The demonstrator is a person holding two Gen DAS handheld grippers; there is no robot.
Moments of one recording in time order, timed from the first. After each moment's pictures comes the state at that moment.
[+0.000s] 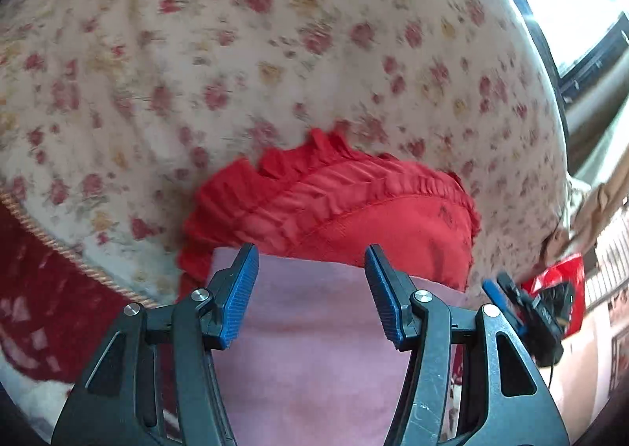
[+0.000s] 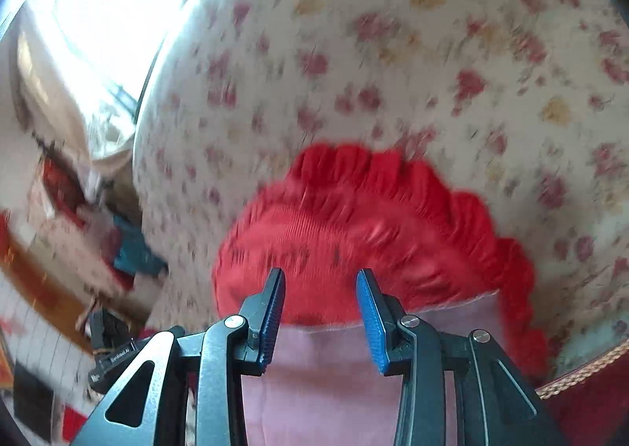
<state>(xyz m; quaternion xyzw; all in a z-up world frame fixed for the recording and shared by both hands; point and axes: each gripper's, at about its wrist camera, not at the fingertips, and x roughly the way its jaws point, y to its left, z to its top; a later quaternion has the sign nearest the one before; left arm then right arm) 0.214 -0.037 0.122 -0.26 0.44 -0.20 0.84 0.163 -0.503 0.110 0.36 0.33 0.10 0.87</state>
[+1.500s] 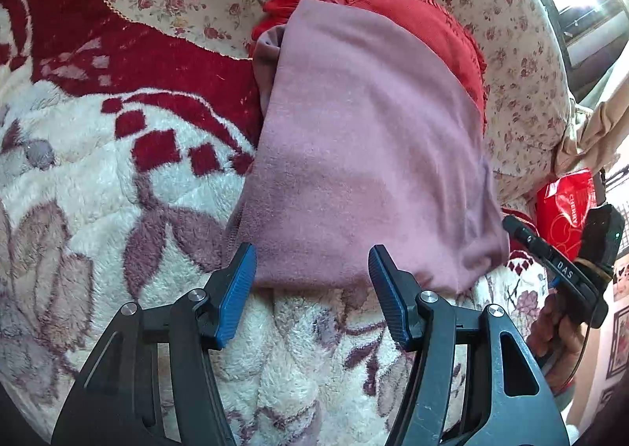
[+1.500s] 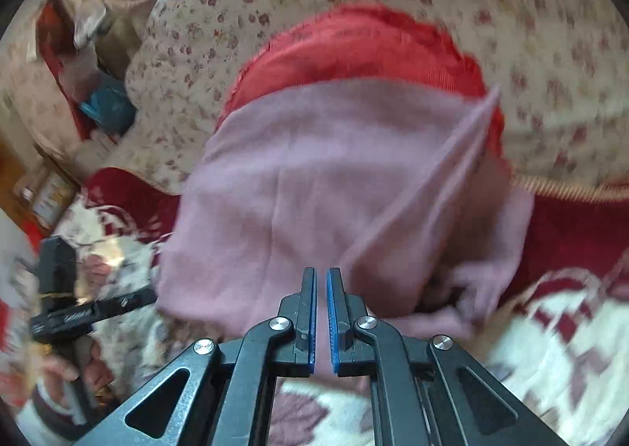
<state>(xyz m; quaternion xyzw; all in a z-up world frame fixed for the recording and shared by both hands) 0.020 -0.033 0.039 -0.22 0.52 -0.20 0.80 0.014 -0.352 0.096 0.11 0.46 0.06 0.88</state>
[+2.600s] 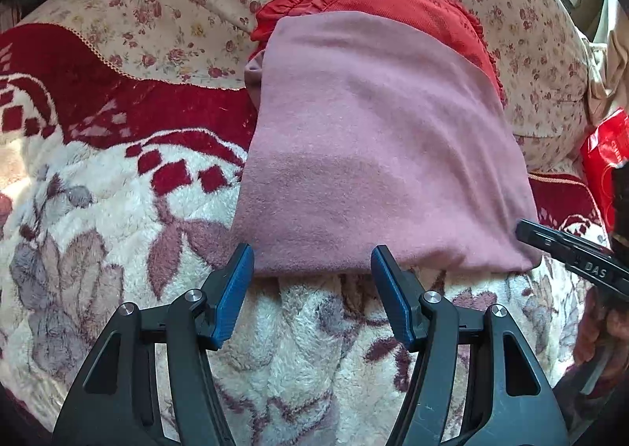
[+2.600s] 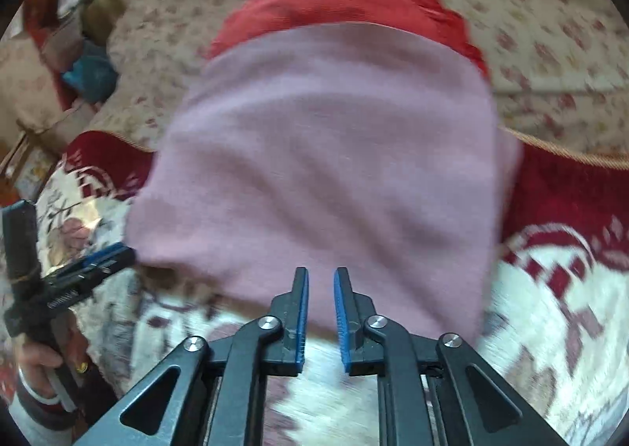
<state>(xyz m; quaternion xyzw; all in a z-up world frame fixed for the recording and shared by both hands) -0.006 -0.064 0.054 -0.09 0.49 -0.14 0.85 0.006 -0.336 0.066 0.11 0.52 0.10 0.84</state>
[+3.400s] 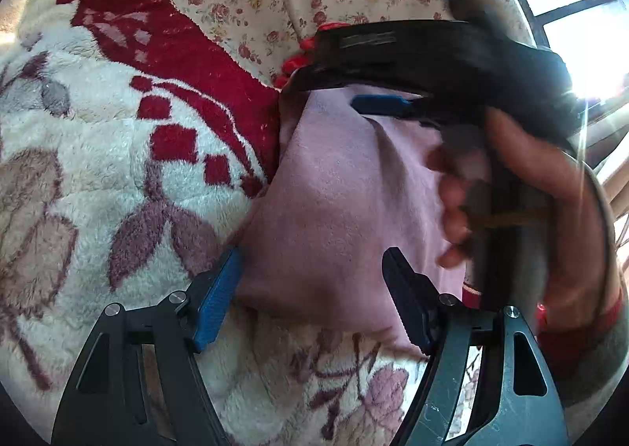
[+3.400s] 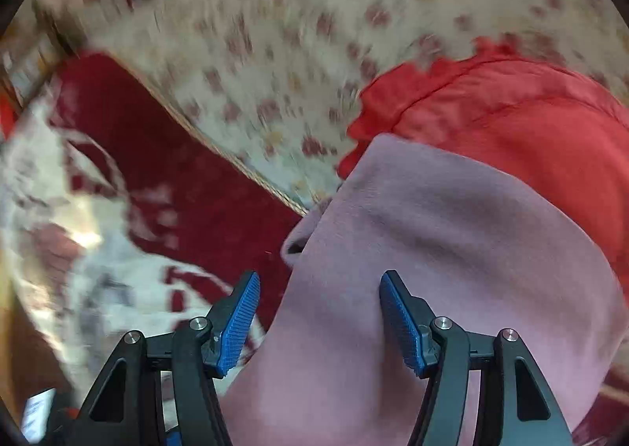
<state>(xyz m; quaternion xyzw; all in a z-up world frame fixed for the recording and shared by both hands) 0.013 -0.019 0.029 -0.36 0.45 -0.15 0.80 0.225 -0.086 0.049 -0.13 0.59 0.14 0.78</state>
